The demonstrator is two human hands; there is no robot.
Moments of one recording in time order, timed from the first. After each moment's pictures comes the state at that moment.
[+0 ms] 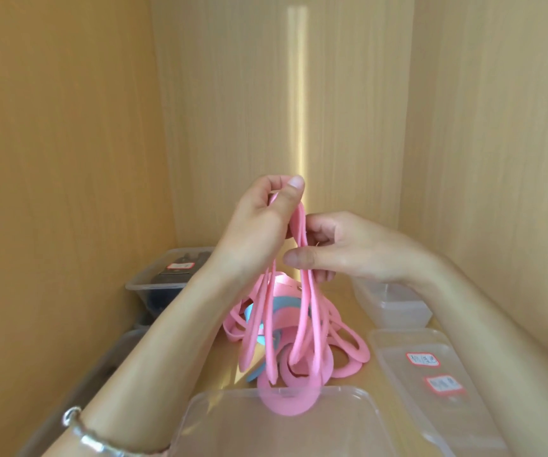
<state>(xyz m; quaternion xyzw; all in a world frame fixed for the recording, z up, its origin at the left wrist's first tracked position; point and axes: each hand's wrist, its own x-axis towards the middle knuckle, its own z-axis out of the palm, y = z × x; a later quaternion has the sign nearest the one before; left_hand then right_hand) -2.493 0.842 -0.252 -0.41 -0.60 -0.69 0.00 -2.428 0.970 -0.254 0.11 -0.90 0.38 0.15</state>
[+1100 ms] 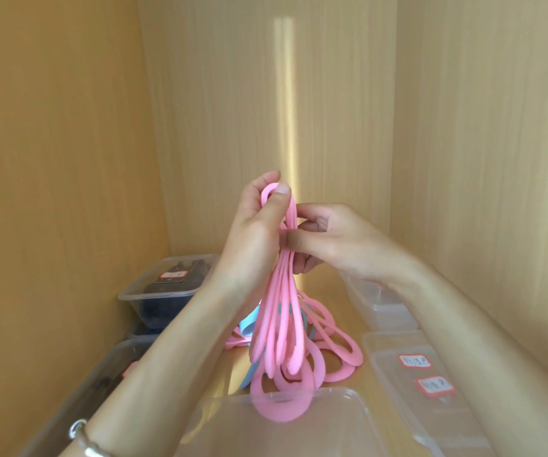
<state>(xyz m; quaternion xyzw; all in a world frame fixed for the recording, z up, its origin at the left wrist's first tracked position) -2.479 0.851 -0.259 -0.41 -0.49 -0.77 -0.06 -2.430 0.967 -0.257 0.12 -0.84 0.48 0.22</state>
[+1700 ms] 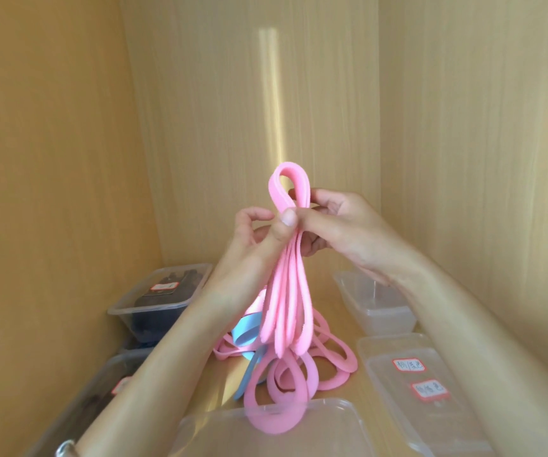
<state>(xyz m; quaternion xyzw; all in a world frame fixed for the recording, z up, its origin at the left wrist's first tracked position) -2.489 0.847 -0.273 -0.46 -0.60 -0.65 -0.06 -2.428 0.985 -0.251 0.10 -0.78 0.53 0.31</state>
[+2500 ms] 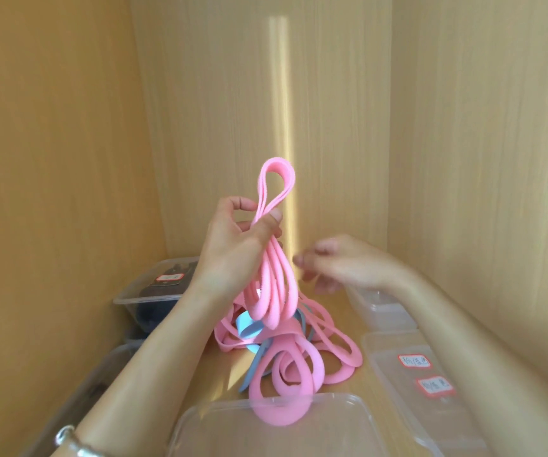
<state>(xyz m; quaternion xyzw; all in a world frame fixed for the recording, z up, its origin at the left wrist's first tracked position) -2.511 0.843 -0.270 -0.35 -0.61 -0.70 0.04 -2.453 1.006 -0.284 -0.05 -0.92 0.37 0.15</state>
